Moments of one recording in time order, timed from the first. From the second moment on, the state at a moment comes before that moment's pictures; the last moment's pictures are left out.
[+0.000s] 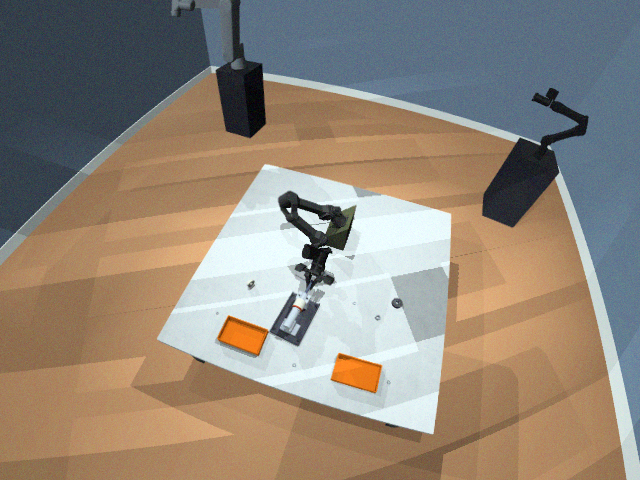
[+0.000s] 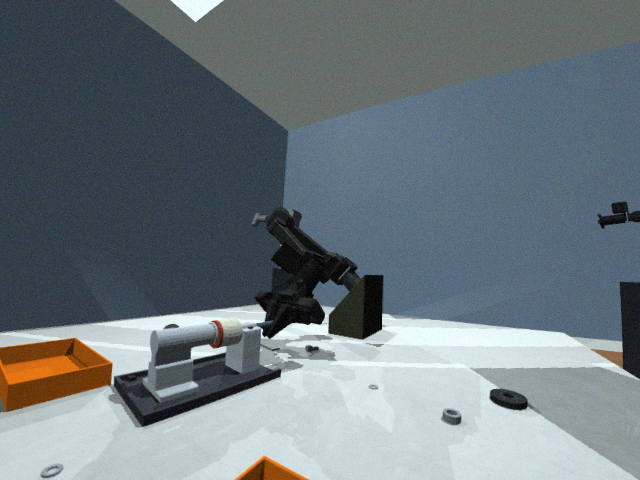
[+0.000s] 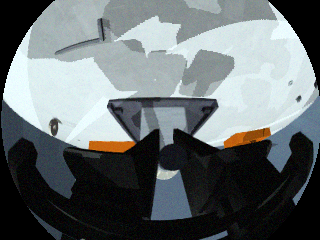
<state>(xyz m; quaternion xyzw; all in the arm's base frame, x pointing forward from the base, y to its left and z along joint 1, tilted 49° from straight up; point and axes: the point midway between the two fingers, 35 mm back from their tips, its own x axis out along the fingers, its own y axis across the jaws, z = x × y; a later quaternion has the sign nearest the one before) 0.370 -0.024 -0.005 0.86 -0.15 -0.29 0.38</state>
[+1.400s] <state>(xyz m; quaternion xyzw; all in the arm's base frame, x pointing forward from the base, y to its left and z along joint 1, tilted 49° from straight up) 0.366 -0.025 -0.006 0.86 -0.15 -0.29 0.38</state>
